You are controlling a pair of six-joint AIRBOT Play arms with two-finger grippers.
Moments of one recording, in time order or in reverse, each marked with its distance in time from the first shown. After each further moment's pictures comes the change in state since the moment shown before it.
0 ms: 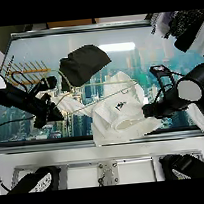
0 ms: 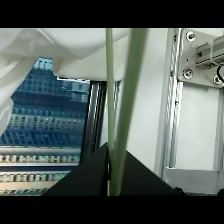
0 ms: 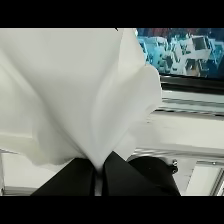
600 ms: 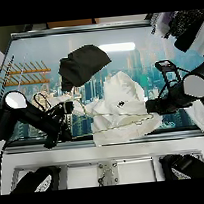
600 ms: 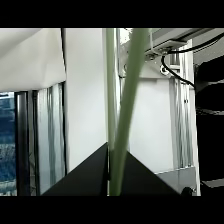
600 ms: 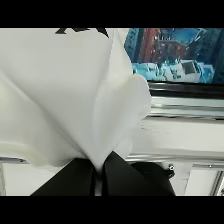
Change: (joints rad) left arm -0.170 0.114 -0.250 -0.007 0.027 0.005; right arm -0.041 0.000 0.031 -0.017 0.000 -0.004
